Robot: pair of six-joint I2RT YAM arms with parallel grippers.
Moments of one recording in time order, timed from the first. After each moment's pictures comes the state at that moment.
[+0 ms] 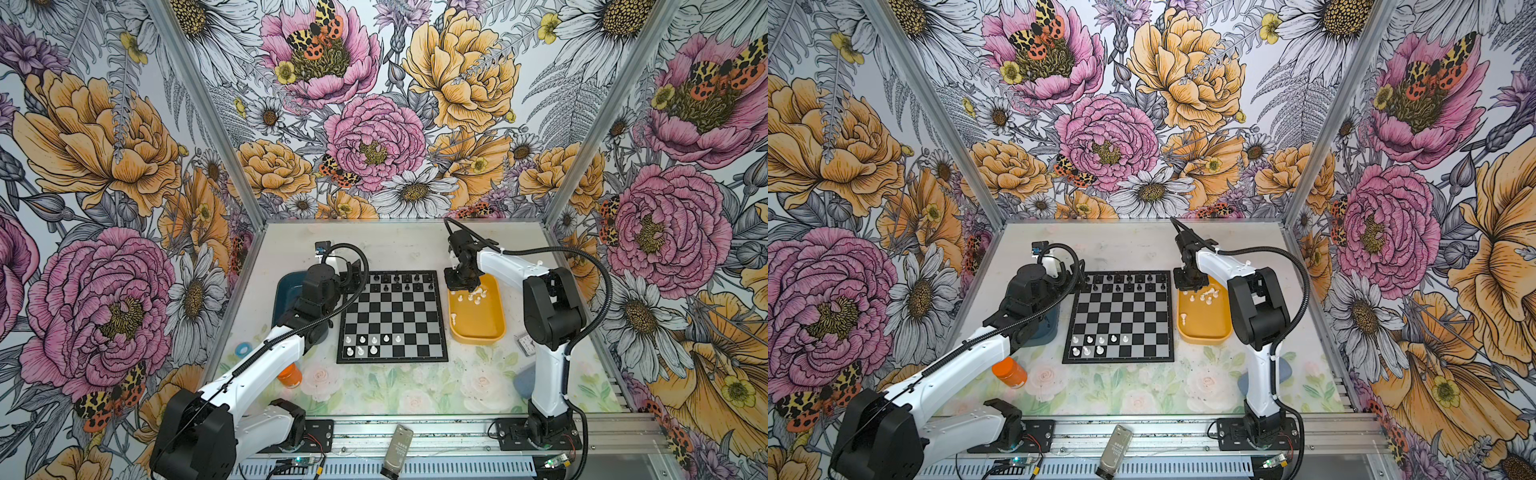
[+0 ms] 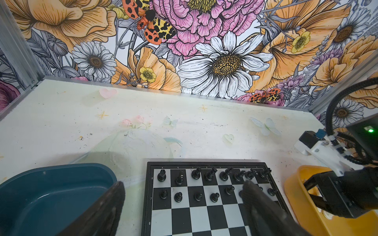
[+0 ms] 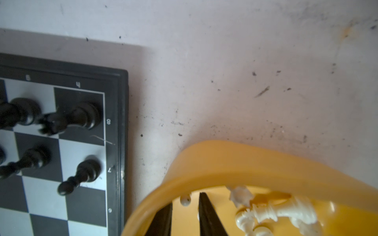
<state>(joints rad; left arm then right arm) -0.42 1.14 0.70 0.13 -0.24 -0.32 0.33 2.05 1.55 -0.84 -0.05 0.21</state>
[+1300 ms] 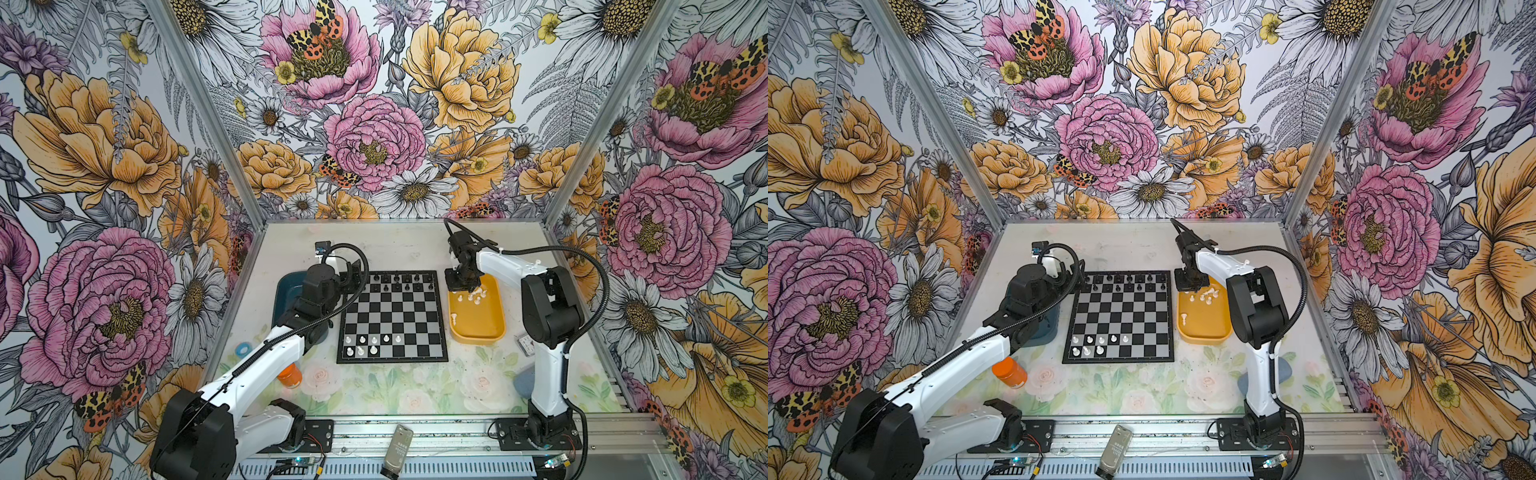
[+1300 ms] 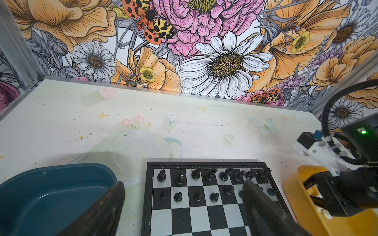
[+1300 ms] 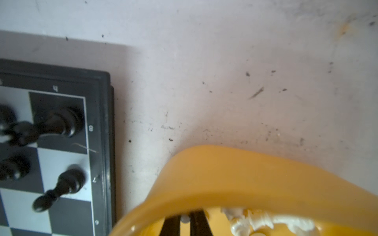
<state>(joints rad) -0.42 1.14 0.70 0.13 -0.24 -0.32 0.33 2.04 1.54 -0.84 -0.02 0.22</state>
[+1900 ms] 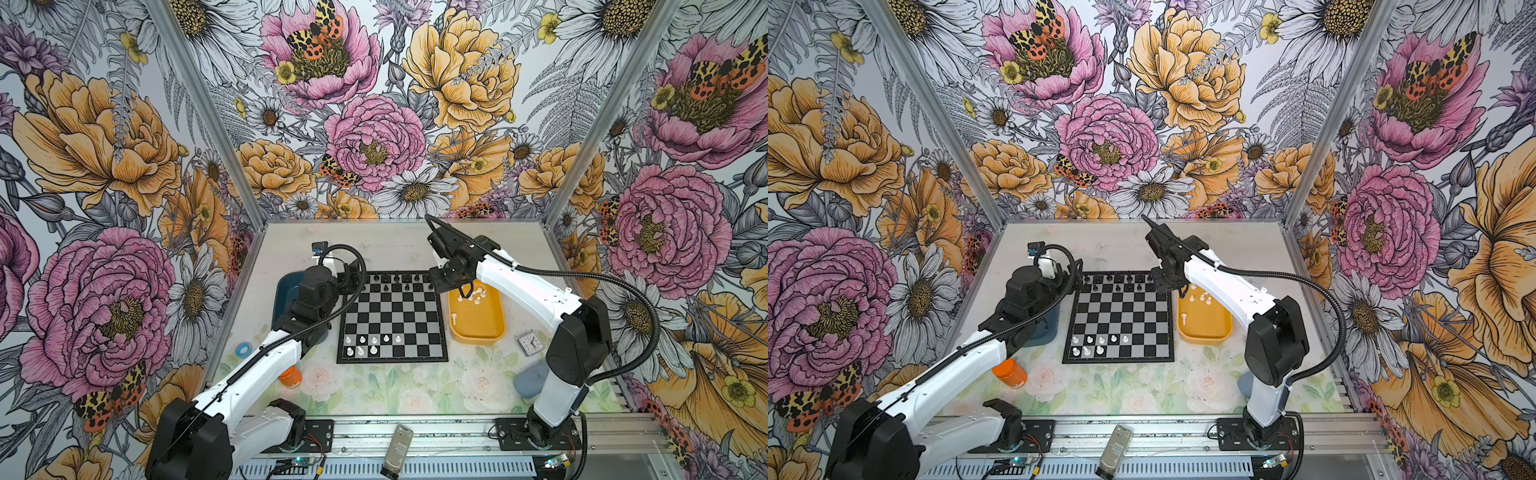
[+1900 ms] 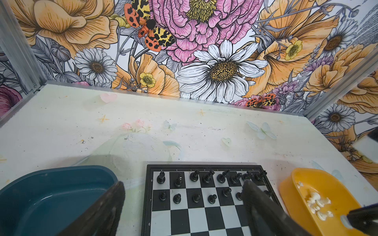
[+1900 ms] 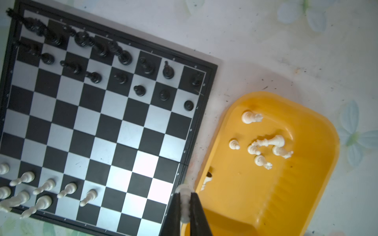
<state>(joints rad) -0.42 1.07 0.69 0.13 -0.24 -0.32 0.62 1.77 1.62 -1.07 0.09 0.27</state>
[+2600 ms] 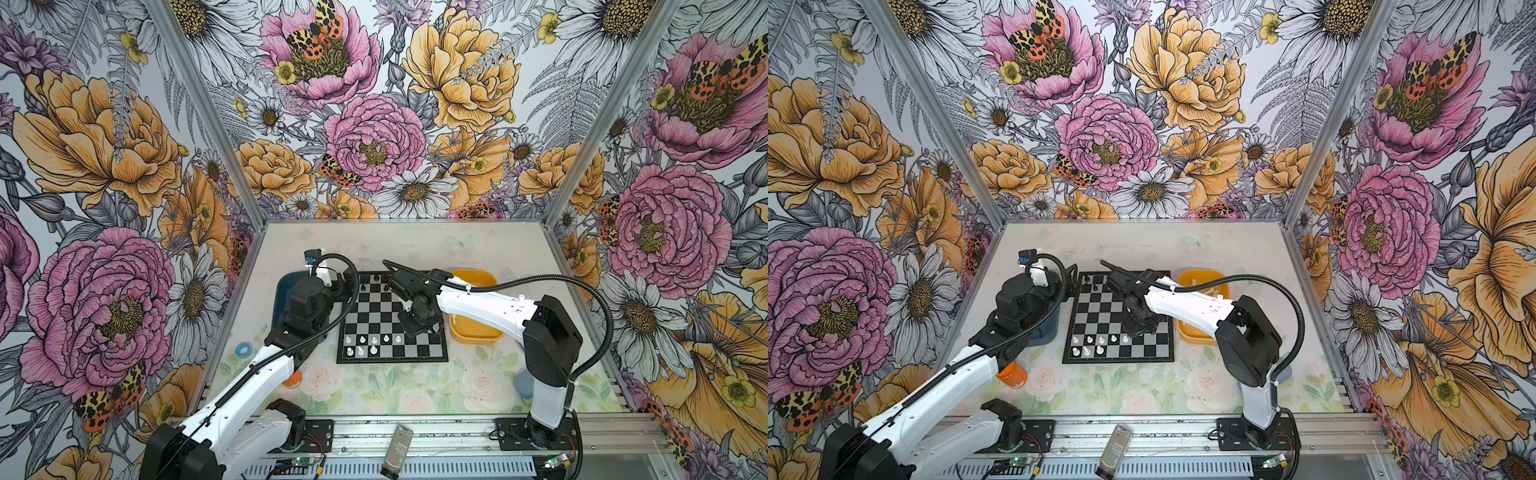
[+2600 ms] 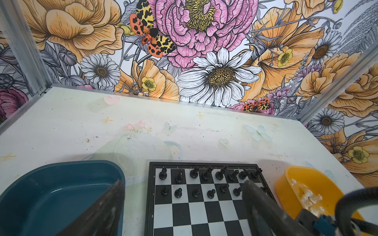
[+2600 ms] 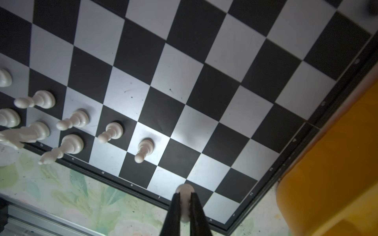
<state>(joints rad) -0.41 0.96 0.61 0.13 -0.24 -0.32 0.87 1.88 1.51 -1.05 -0.03 0.42</state>
